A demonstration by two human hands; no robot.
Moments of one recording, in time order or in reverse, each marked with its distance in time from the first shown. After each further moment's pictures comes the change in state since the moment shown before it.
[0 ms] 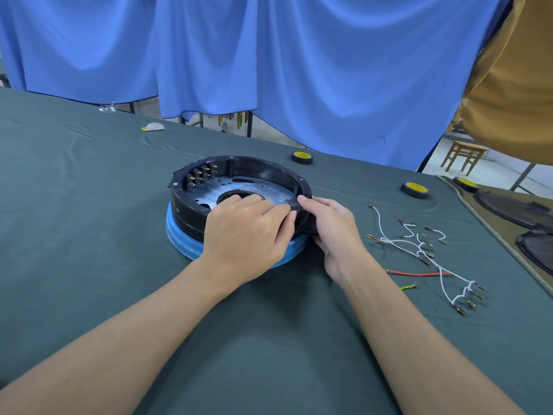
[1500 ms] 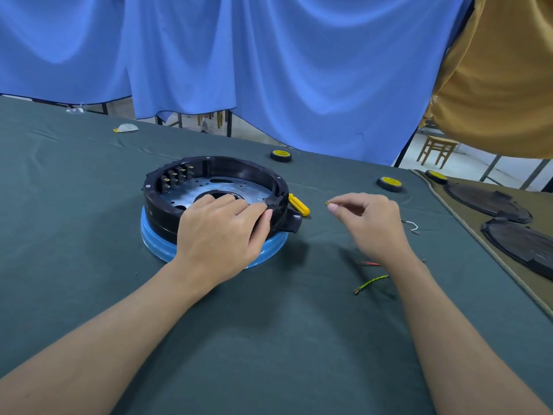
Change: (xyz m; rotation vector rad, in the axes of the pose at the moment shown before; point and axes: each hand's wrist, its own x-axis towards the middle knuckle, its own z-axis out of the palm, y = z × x) left_hand -0.001 -0.002 0.001 0.017 0.014 0.034; right_hand 0.007 -0.021 -0.093 -0.805 0.093 -0.562
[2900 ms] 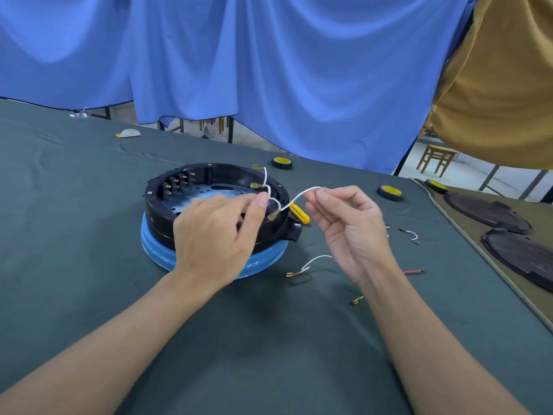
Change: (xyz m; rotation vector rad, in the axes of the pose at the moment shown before) left_hand 0.011 0.010 -0.020 -0.335 -0.041 -0.412; right_hand -0.011 -0.047 0.020 1.390 -0.089 0.192
